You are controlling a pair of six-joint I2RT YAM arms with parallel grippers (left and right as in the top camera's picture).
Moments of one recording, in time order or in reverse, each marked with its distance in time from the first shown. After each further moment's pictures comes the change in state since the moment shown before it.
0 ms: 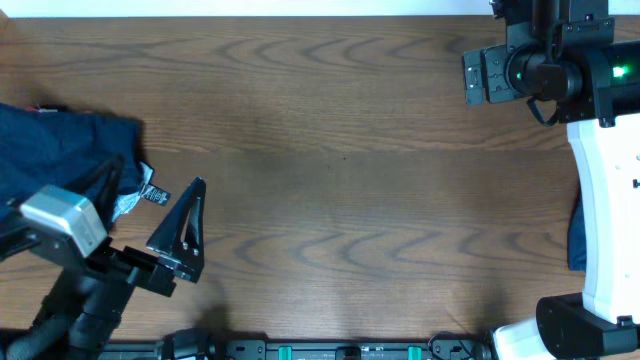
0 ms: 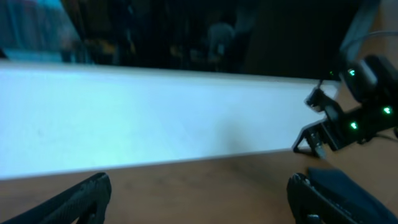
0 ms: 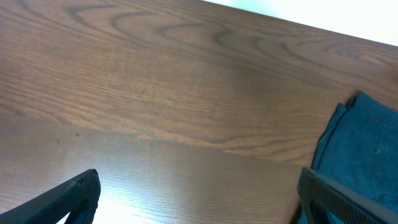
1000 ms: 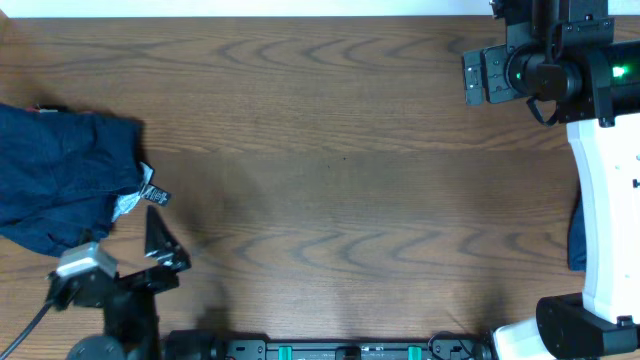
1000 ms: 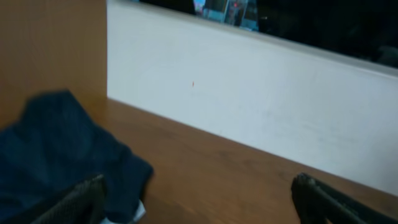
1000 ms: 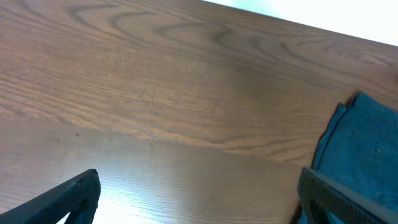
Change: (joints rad) left arm -0.107 -0.537 -0.805 0.203 -0.713 -0.068; right arm 0.000 0.000 0.000 0.000 0.000 0.000
